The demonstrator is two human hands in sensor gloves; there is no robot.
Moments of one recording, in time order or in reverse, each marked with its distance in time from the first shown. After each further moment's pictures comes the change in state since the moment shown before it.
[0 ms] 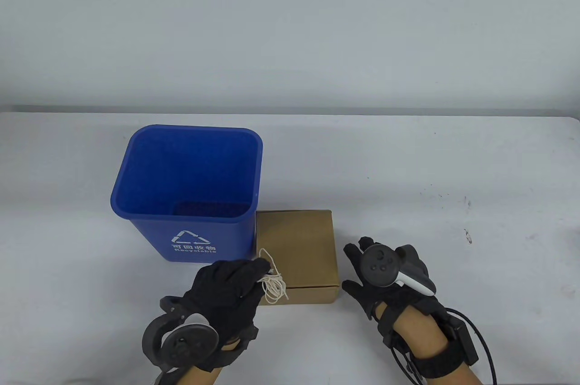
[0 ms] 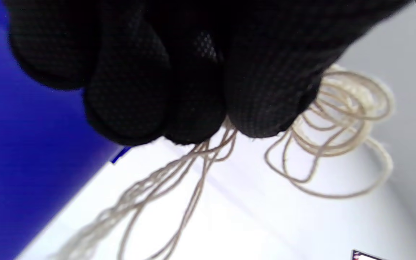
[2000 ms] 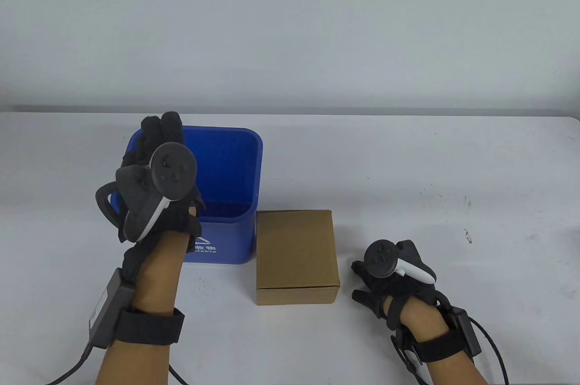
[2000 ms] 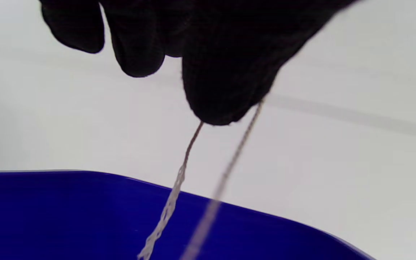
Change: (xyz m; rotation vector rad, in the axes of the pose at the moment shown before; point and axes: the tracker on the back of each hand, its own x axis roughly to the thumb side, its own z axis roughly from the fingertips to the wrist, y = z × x) left_hand -0.050 0.045 -0.171 -0.251 0.442 -0.533; right_hand -0.036 0.026 -0.016 0.296 0.098 -0.063
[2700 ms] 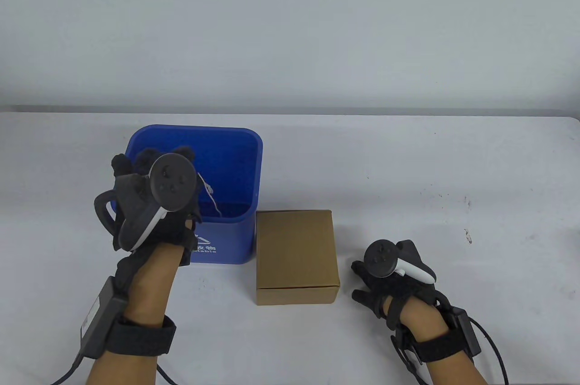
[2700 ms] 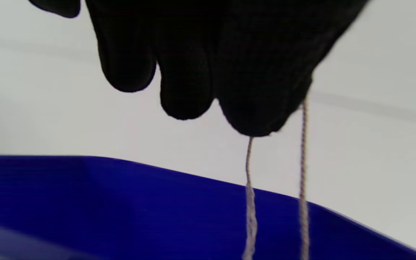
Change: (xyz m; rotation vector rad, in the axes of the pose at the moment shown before) left_hand -0.009 -0.004 0.007 -0.028 -0.032 -0.025; right_hand 0.000 0.000 0.000 -0.002 0.001 0.000
